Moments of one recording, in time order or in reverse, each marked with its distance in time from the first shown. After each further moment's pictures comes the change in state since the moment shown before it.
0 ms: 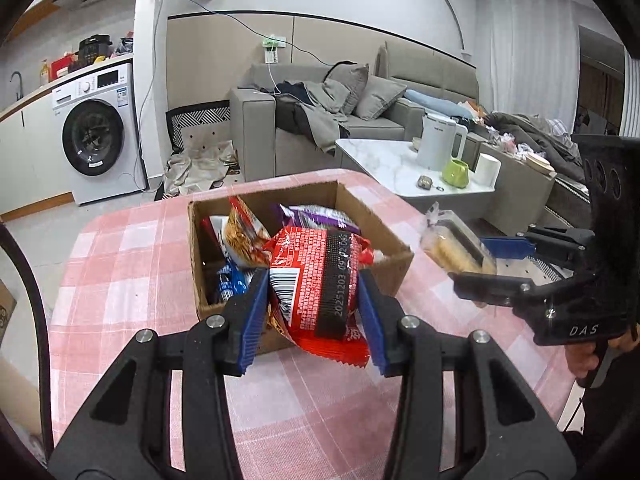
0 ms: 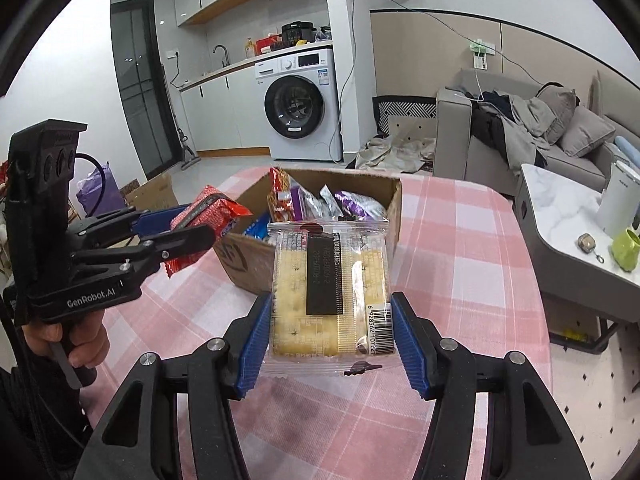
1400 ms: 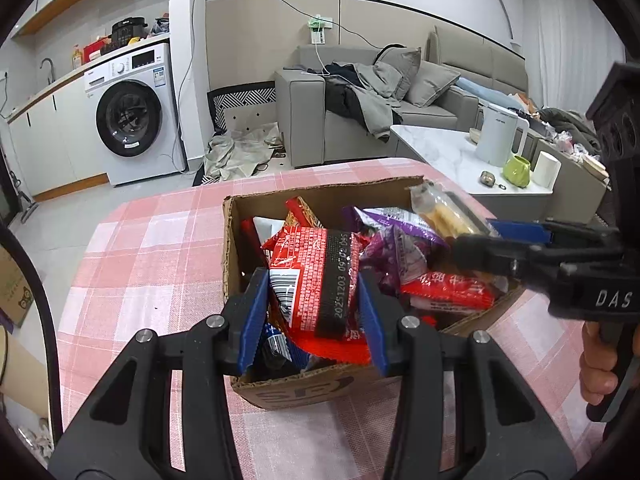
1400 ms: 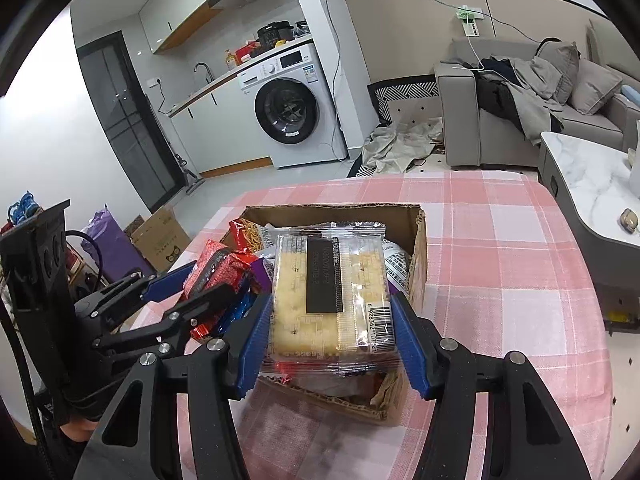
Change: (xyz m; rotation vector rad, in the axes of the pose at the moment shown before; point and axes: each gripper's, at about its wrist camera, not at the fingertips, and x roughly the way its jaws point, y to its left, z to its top) left arm 0.125 0.054 0.019 -0.039 0.072 0.174; right arm 0.100 -0.028 0.062 0.163 0.023 0.089
